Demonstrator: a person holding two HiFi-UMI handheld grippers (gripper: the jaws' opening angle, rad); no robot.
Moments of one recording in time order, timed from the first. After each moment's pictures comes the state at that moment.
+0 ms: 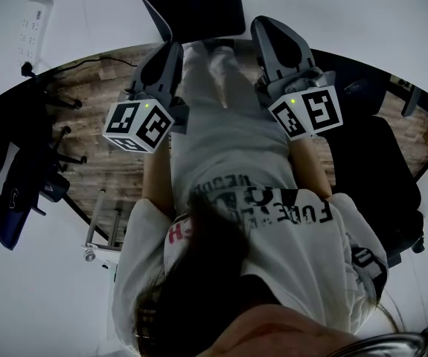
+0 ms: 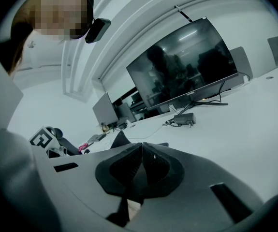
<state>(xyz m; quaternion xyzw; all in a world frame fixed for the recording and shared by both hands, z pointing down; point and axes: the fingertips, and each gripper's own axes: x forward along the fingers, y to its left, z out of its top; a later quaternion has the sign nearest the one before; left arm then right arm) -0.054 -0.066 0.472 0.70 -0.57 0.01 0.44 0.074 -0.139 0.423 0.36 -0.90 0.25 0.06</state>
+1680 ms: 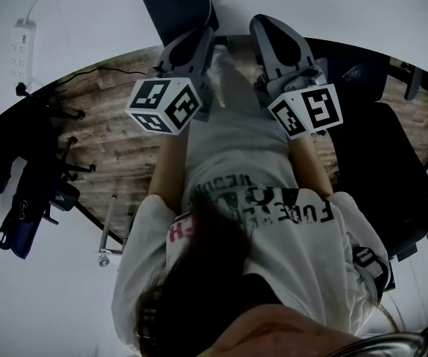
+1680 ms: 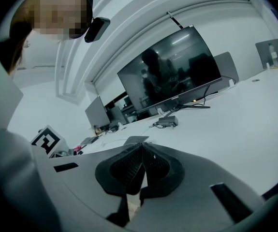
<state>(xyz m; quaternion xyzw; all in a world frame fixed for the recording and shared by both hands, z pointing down) 0.052 -0.105 0.483 0.74 -0.50 0.02 0.45 0.129 -0.140 0.424 0.41 -0.88 0.26 0.05</state>
